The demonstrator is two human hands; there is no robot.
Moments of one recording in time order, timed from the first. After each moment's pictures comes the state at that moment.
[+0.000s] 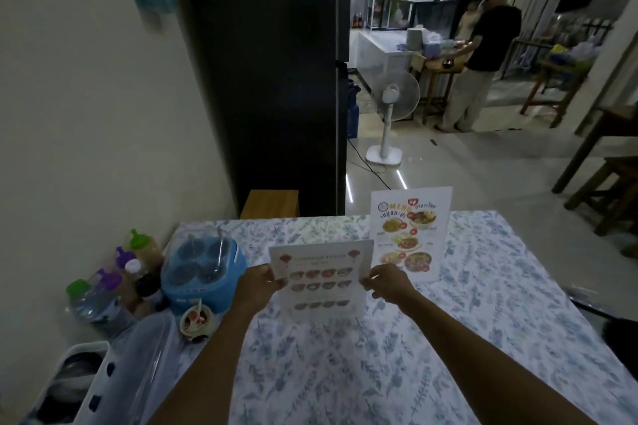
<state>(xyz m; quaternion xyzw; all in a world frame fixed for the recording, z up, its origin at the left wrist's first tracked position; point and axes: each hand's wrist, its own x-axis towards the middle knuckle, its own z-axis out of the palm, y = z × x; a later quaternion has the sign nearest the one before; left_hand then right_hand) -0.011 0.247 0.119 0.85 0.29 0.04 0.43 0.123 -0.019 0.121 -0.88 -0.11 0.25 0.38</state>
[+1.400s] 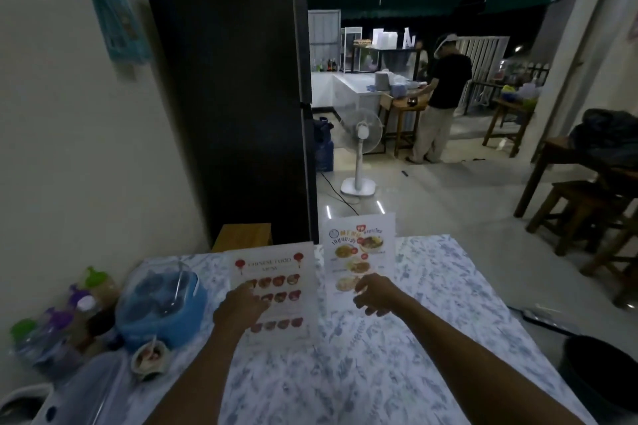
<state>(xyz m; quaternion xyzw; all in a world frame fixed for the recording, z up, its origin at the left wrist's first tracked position) 0.028 0.187 0.133 0.89 0.33 -0.04 0.30 0.153 -0.105 0.174 -0.90 -0.13 0.29 0.30</state>
